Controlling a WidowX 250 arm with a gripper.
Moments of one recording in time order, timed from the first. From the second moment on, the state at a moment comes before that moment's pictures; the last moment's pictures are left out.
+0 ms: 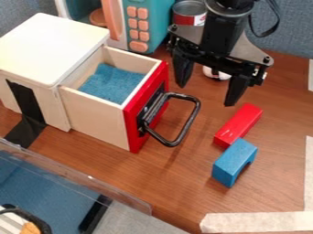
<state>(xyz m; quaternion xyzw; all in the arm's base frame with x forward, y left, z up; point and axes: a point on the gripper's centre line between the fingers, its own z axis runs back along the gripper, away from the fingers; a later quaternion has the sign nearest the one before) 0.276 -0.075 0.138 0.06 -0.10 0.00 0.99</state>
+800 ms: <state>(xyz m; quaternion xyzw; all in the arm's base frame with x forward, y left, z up) 0.329 -0.064 0.105 0.05 -0.14 -0.02 0.99</state>
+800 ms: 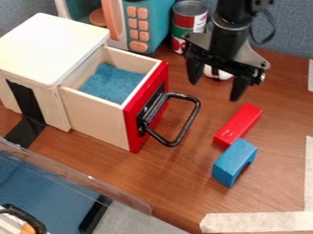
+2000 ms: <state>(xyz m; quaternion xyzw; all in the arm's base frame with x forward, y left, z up) 0.434 -0.040 0.064 0.02 -0.13 0.11 0.99</state>
